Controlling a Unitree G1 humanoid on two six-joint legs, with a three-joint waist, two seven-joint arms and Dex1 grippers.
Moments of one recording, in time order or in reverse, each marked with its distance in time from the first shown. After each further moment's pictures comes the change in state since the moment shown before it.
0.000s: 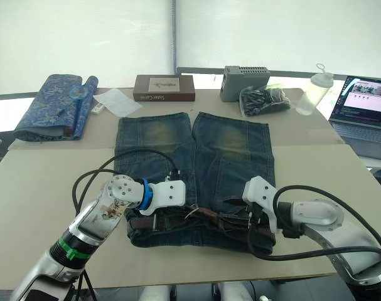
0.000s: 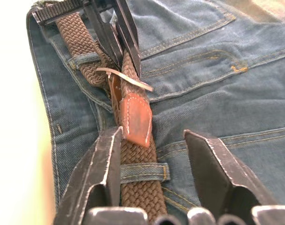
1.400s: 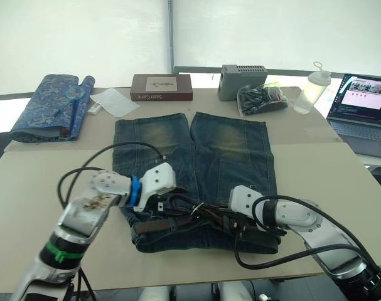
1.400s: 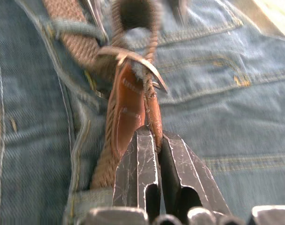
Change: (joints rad) left arm 0.062 0.044 0.266 -0.116 -0.391 0.271 -0.057; right arm -0.026 0.008 0.158 0.133 -0.229 -0.228 0.000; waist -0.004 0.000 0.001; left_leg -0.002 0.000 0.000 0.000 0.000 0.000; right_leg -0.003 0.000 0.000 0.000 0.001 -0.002
